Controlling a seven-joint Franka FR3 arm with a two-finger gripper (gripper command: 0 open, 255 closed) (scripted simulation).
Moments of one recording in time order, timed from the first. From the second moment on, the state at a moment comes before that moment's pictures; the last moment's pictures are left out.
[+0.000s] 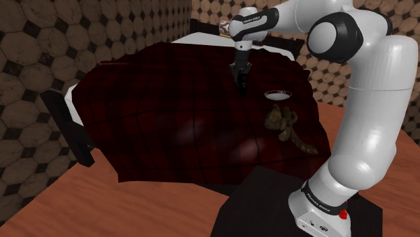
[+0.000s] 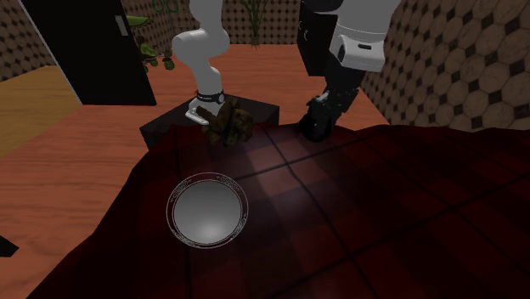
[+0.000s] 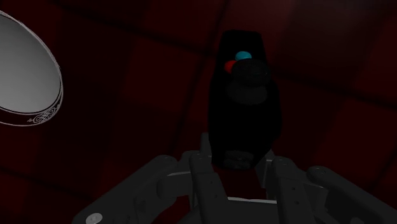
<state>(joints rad) -0.20 0.40 -0.25 -1.55 0.04 1.83 0.00</state>
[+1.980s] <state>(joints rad) -0.55 0.42 -0.41 -1.48 0.06 1.80 -0.51</state>
